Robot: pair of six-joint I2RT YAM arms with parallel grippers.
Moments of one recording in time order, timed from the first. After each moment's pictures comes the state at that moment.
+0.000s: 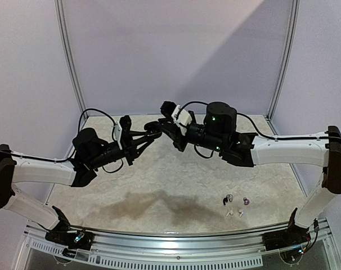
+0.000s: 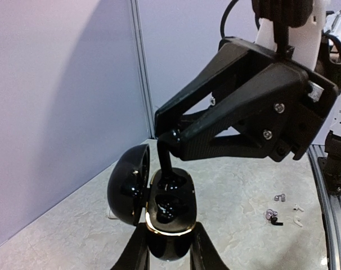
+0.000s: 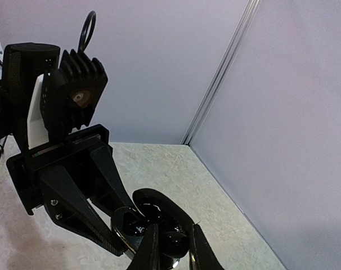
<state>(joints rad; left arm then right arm) -0.70 1.35 0.54 0.90 0.38 0.07 1.00 1.65 1.19 0.43 -0.06 -0.36</state>
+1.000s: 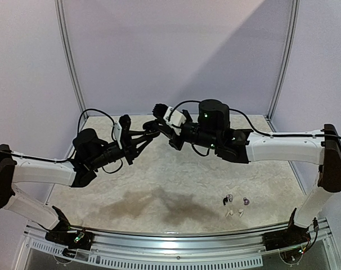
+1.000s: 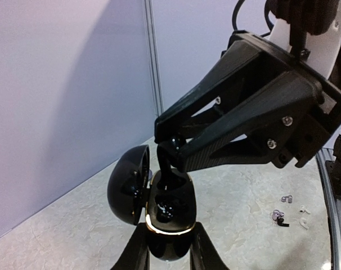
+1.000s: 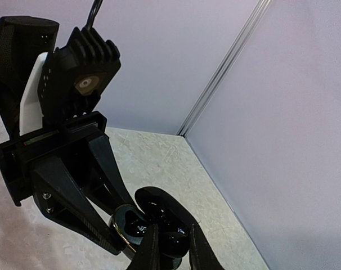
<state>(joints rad) -0.70 1.35 0.53 0.90 0.33 0.06 1.00 1.70 1.27 0.33 -0.04 -0.46</state>
